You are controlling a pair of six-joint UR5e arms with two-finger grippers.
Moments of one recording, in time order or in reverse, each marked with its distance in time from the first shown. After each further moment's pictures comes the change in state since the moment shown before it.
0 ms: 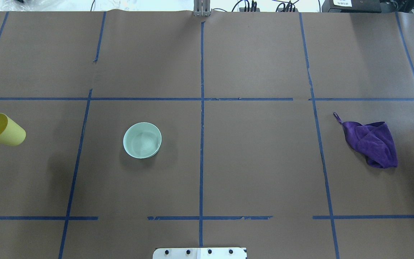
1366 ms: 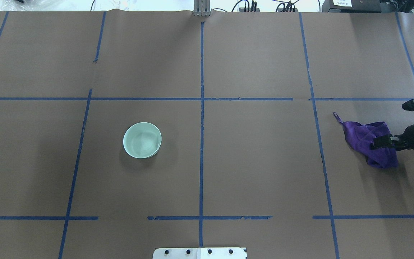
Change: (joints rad) left arm -0.469 -0.304 0.055 0.668 0.111 0.748; right arm -0.423 -0.075 -0.149 0.539 -0.244 0.461
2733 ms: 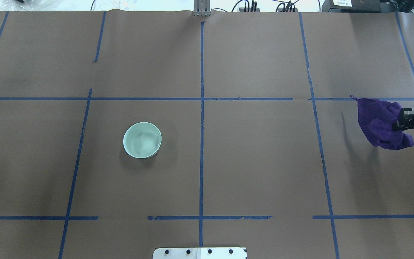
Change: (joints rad) left arm -0.025 0.166 0.146 -0.075 -0.013 0.073; right arm 0.196 0.000 0.384 -0.468 0.105 -0.060
